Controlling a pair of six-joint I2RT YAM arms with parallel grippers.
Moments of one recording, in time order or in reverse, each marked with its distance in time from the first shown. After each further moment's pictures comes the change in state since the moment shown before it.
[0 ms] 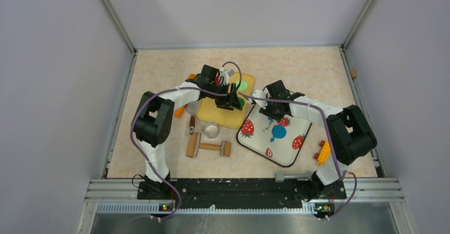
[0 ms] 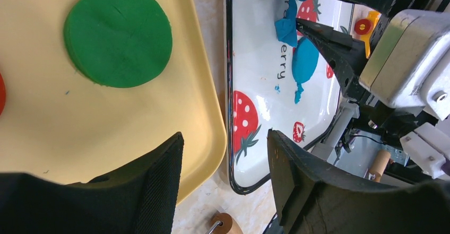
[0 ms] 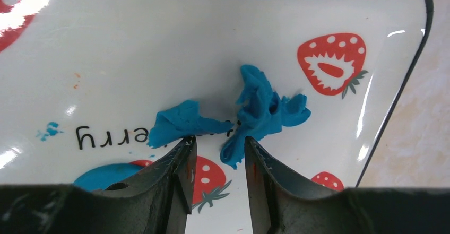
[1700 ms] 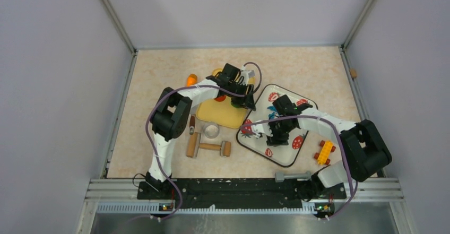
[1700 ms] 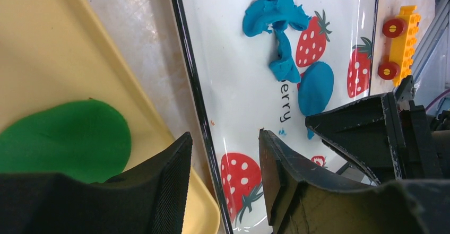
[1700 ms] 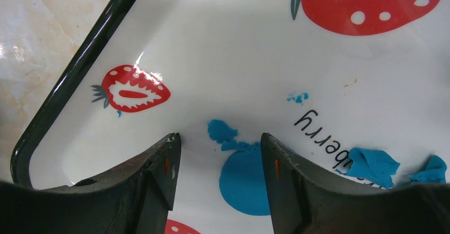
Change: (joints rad) left arm -0.136 0.186 0.235 -0.036 -0.094 0.077; right arm 0.026 -0.184 -0.177 -0.272 -0.442 -0.520
